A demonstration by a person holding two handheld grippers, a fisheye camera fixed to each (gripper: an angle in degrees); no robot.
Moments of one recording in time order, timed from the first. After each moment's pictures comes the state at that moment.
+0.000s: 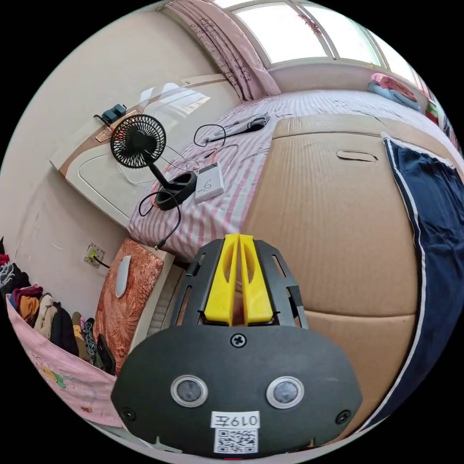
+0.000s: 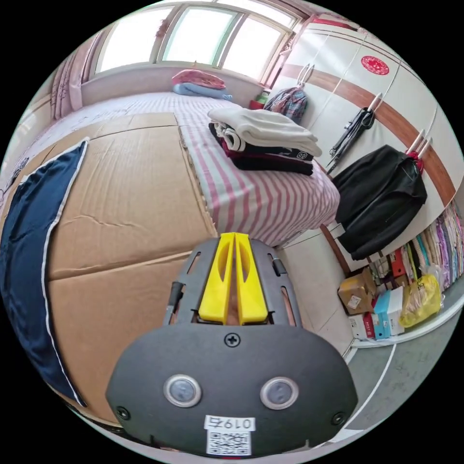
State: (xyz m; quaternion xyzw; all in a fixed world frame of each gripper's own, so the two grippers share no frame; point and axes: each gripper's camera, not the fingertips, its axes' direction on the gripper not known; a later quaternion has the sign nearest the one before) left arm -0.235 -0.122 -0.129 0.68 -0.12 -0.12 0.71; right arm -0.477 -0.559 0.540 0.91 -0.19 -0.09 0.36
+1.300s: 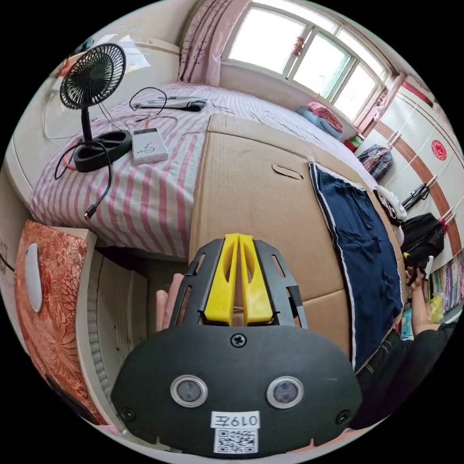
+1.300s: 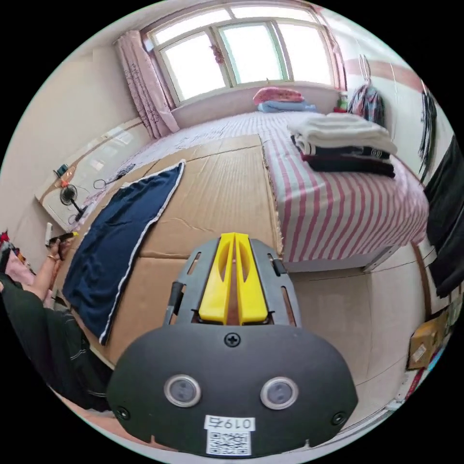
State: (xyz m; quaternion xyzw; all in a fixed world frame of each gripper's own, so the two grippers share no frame) left arm -0.368 -0.038 -0.168 0.70 0.07 0.11 0.70; right arm -0.341 -0.494 0.629 0.94 -0.14 -0.28 0.16
